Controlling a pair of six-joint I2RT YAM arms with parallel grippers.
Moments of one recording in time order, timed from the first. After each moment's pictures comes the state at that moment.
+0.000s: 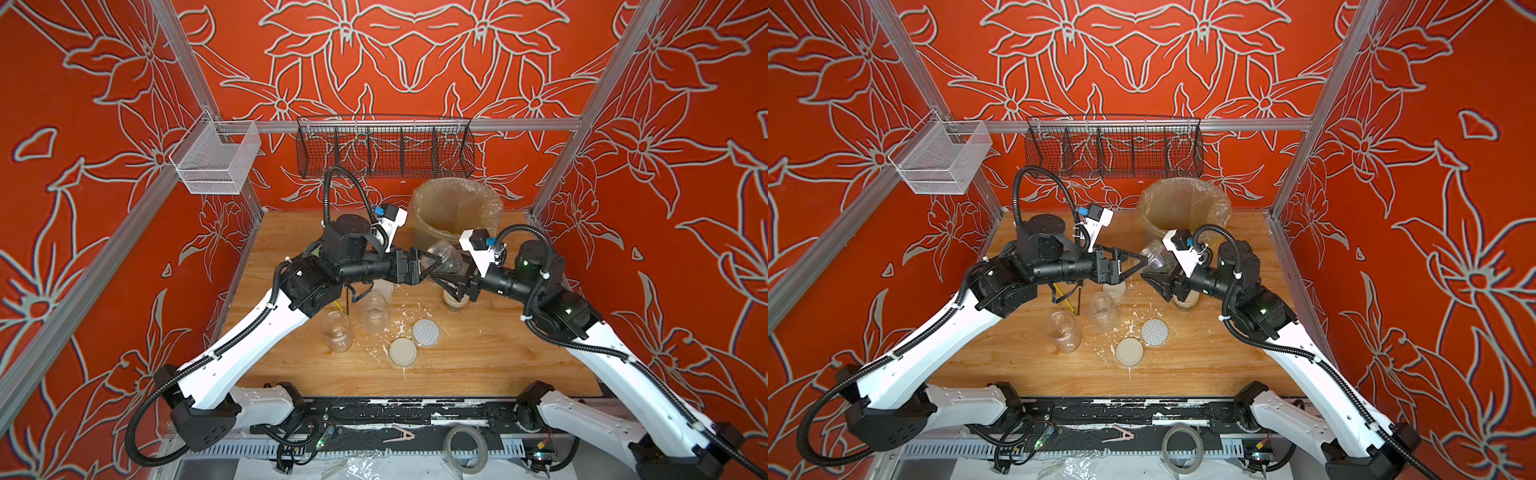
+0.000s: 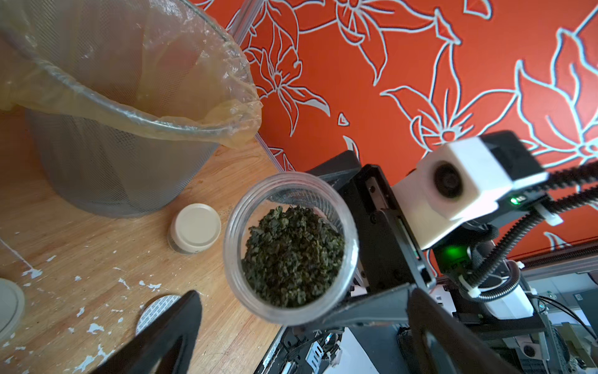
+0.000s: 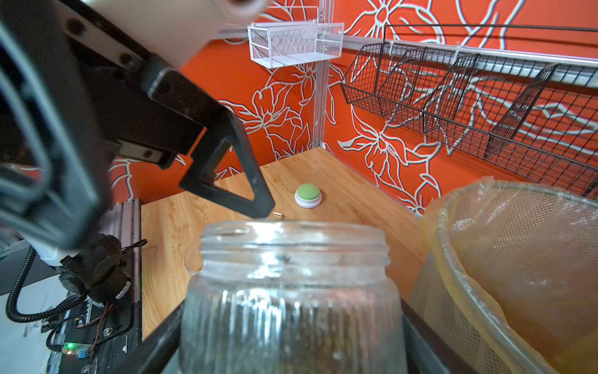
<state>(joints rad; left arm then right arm) -0.72 1.28 1.48 -0.51 0.41 -0.63 0.54 0.95 1.04 -0.25 -0.49 -0.07</state>
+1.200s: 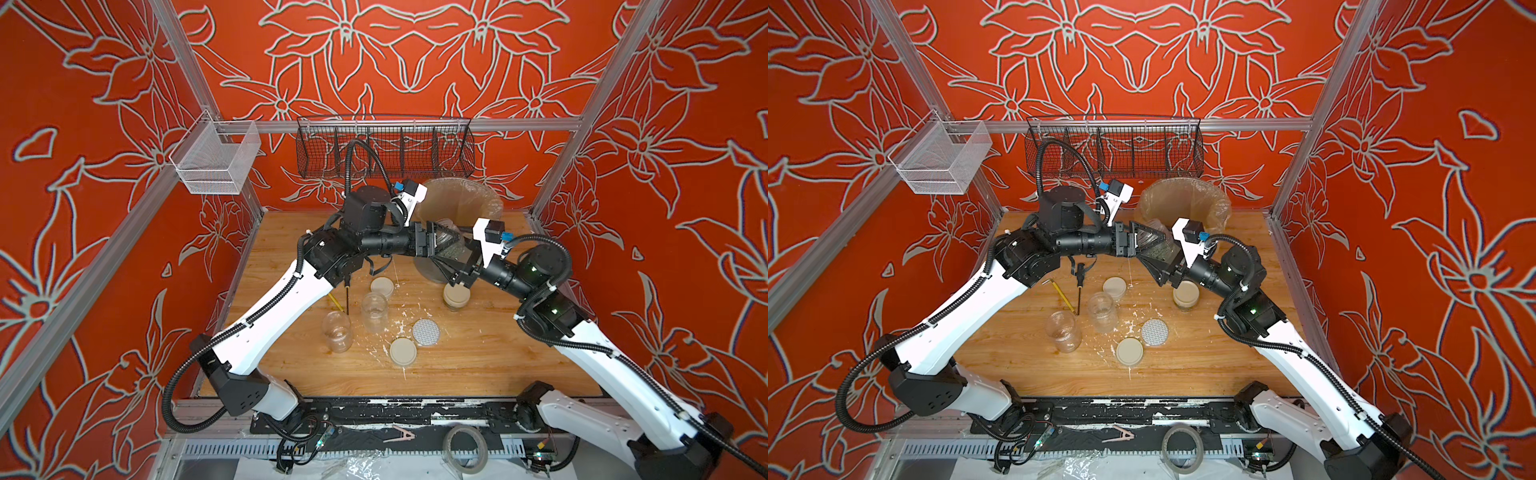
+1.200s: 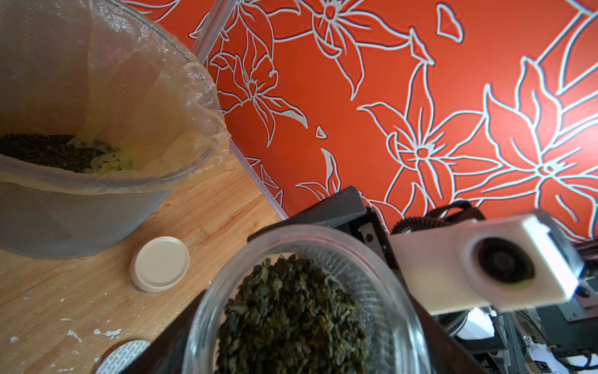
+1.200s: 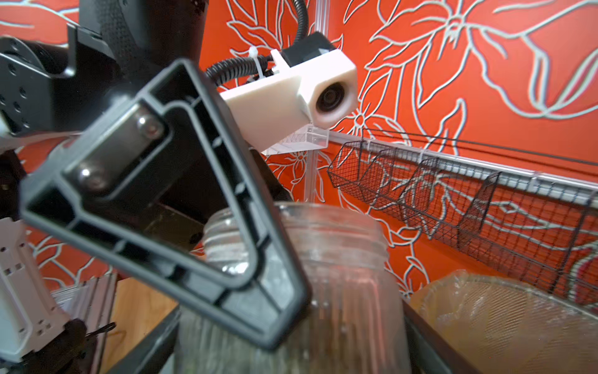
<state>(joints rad) -0.70 1.51 1.80 -0.56 0.47 -0.68 0.55 0.96 0.92 0.23 -0.45 0.00</state>
